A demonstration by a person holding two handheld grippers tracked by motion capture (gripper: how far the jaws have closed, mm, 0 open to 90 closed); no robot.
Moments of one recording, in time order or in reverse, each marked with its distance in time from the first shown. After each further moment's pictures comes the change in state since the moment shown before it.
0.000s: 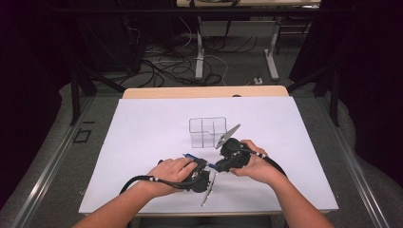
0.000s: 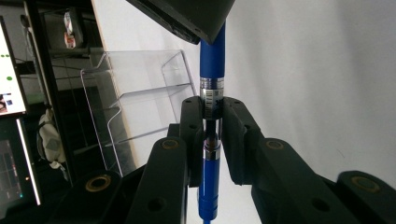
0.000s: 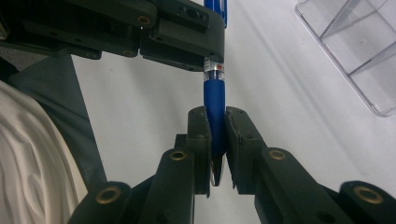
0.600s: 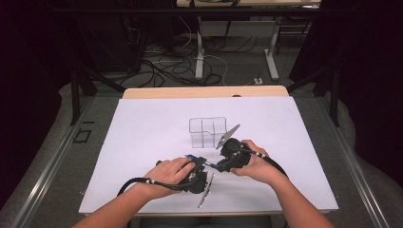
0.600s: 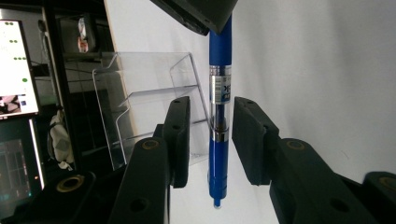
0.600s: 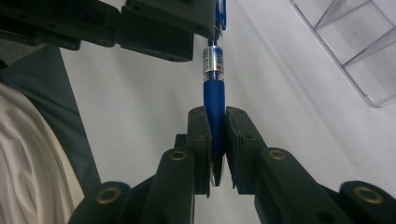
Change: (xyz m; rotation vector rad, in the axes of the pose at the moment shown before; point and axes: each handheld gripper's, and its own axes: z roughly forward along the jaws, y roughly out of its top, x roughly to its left) left arm -0.005 -0.005 -0.003 -0.037 0.047 -0.024; right arm -0.002 -0.001 0.002 0.030 -0.021 0.013
